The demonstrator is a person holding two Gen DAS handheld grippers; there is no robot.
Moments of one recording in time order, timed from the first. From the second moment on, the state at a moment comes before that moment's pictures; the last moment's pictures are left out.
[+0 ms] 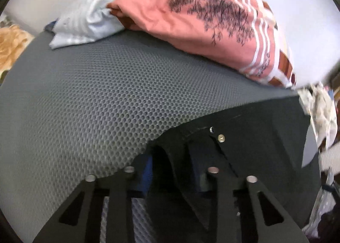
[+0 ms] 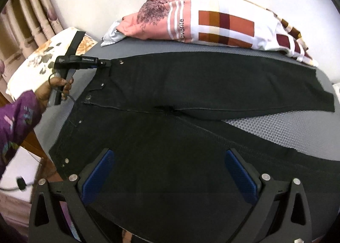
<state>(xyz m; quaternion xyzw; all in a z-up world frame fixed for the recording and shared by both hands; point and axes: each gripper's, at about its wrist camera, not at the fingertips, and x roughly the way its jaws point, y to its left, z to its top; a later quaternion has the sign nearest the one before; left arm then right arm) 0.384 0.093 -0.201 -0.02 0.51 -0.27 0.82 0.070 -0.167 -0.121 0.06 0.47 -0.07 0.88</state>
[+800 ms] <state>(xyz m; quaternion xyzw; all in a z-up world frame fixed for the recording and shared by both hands) 0.138 0.090 -0.112 -0.02 0.39 -0.30 0.87 0.214 -0.325 -0.180 0.50 0.44 0.00 0.75</state>
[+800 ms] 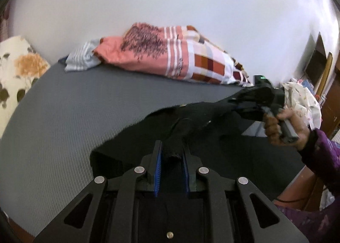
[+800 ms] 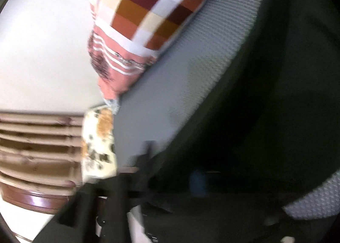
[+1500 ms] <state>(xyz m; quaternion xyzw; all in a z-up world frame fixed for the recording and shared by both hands) 0.067 0.157 -0.189 0.00 0.46 -0.20 0.87 0.049 -0.193 -0.215 0.40 0.52 0.03 0.76</state>
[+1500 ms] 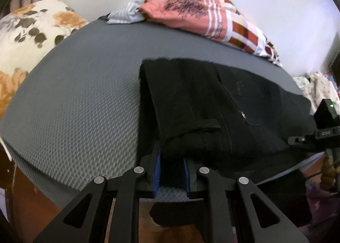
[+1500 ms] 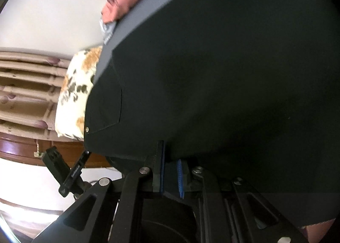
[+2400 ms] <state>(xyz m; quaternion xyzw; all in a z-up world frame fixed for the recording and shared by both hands) 0.043 0.065 -0.165 0.10 0.40 -0.25 0.88 -0.021 -0.291 -0.203 0.54 0.36 0.00 0.76</state>
